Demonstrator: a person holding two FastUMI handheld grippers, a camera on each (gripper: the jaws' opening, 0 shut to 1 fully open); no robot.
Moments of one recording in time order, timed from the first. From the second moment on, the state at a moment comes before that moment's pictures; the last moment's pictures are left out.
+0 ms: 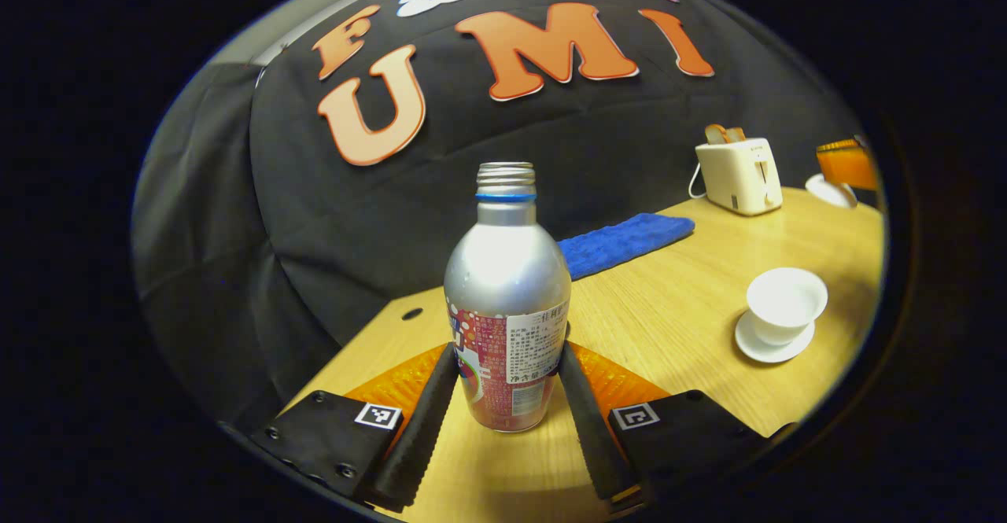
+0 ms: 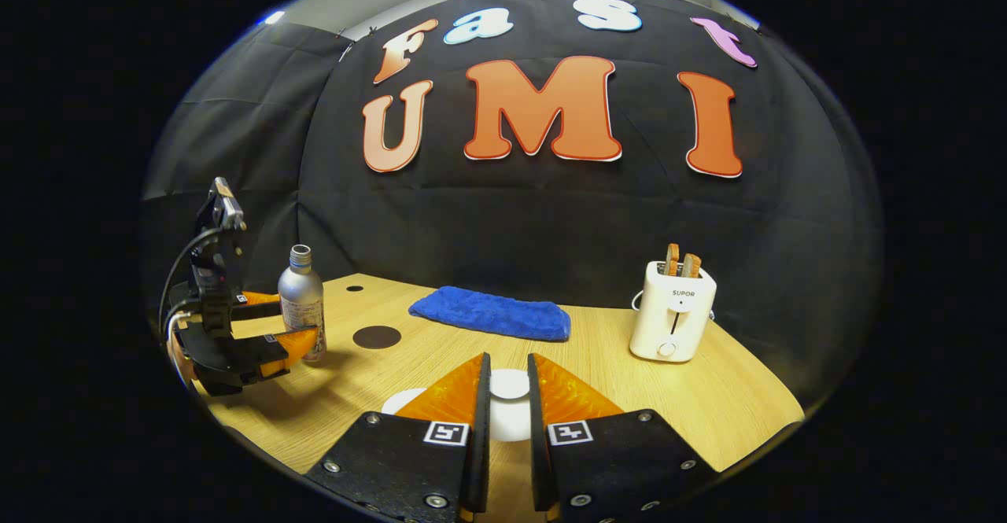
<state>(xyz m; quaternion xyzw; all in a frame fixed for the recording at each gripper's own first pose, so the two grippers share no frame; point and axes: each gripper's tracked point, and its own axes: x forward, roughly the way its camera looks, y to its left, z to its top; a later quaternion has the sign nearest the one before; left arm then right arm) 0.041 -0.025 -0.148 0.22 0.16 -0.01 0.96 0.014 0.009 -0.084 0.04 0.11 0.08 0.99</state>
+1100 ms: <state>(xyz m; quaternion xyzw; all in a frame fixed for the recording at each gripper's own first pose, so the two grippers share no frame) 0.042 -0.077 -0.127 0.60 0.06 -0.07 0.79 0.006 -0.034 -0.079 0.07 0.09 0.07 0.99</state>
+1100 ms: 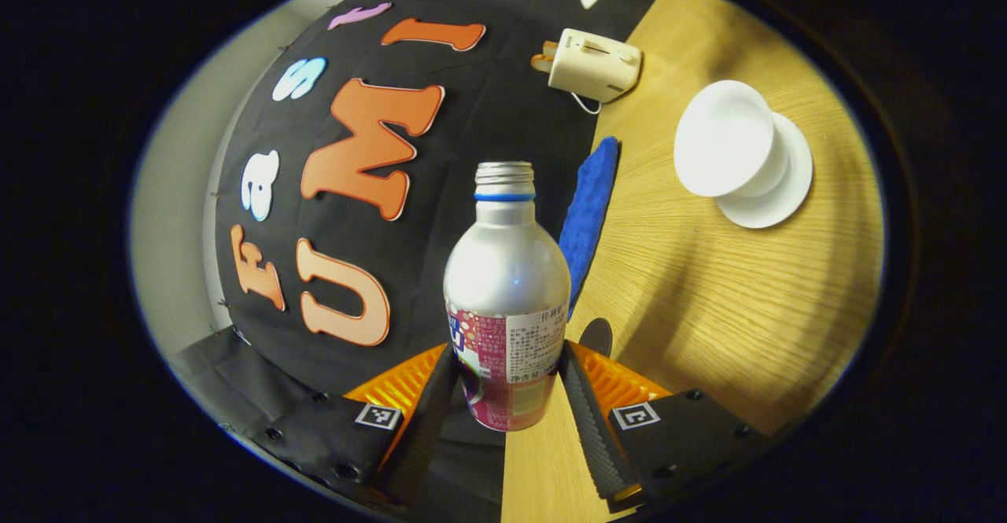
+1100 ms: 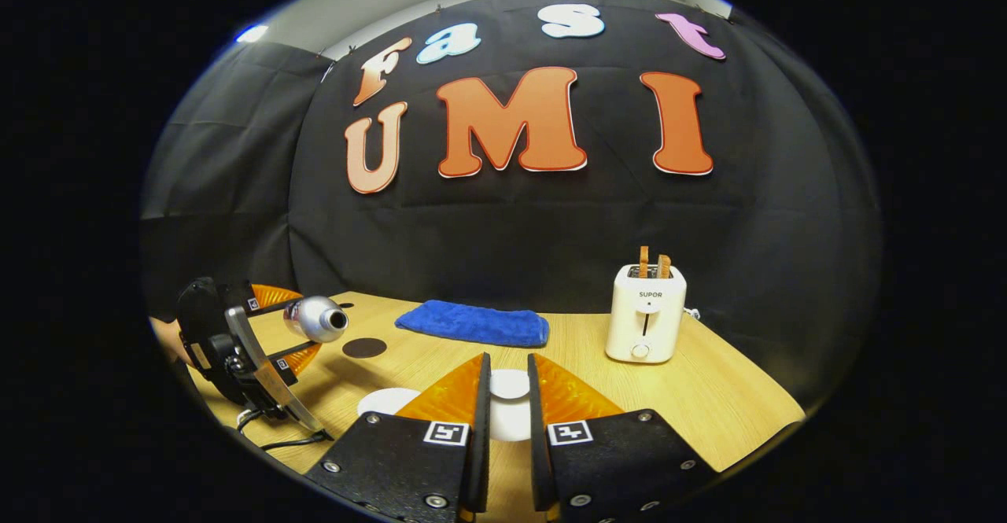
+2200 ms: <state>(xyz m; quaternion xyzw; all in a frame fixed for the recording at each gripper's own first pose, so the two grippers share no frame) 0.048 -0.118 -0.098 0.77 -0.02 -0.12 0.63 -0.003 -0.053 -0.079 0.06 0.08 0.05 0.99</state>
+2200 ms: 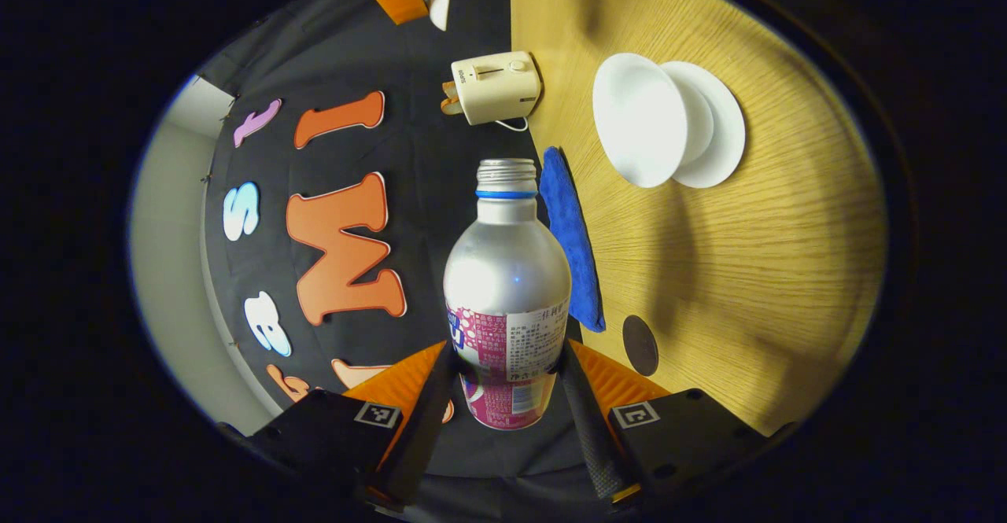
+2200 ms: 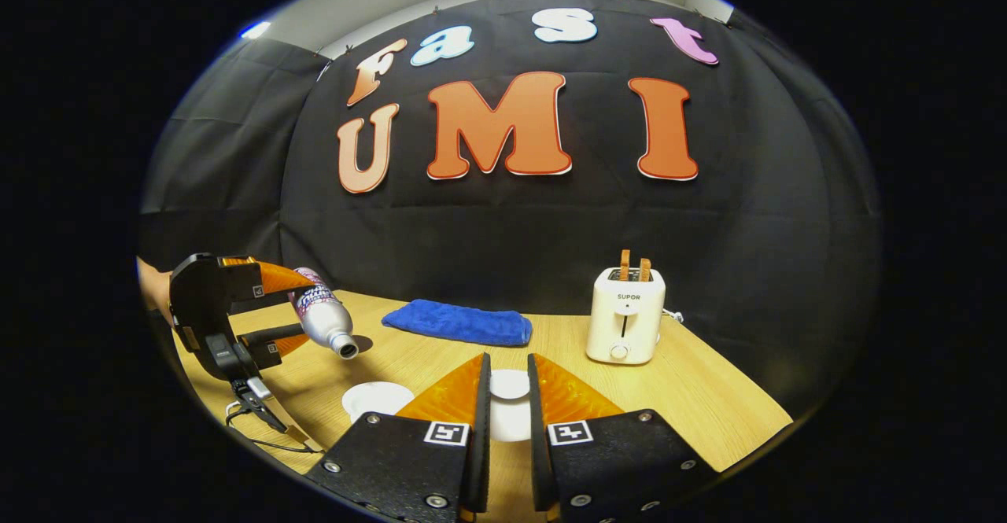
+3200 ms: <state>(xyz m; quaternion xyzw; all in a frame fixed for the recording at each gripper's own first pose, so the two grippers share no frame) 0.057 -0.126 -0.081 0.81 -0.05 -0.13 0.56 -0.007 -0.050 -0.077 0.05 0.08 0.06 0.99</state>
